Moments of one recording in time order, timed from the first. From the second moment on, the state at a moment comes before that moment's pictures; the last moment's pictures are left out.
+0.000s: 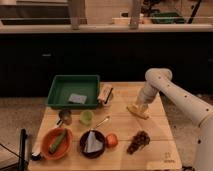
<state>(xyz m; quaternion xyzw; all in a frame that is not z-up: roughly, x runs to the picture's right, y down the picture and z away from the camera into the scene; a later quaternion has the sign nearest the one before) 0.219 0.122 0.859 -0.37 -0.10 0.07 0.92</state>
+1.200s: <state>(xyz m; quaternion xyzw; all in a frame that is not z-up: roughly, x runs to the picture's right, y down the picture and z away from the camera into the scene) 0.234 0.138 0.866 -0.35 -0.09 0.10 0.93</state>
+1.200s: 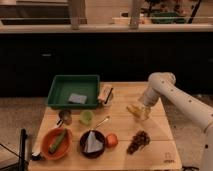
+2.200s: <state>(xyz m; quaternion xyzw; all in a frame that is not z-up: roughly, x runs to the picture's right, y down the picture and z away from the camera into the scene) 0.238 0.154 0.890 -0.35 -0.10 0.12 0.92</state>
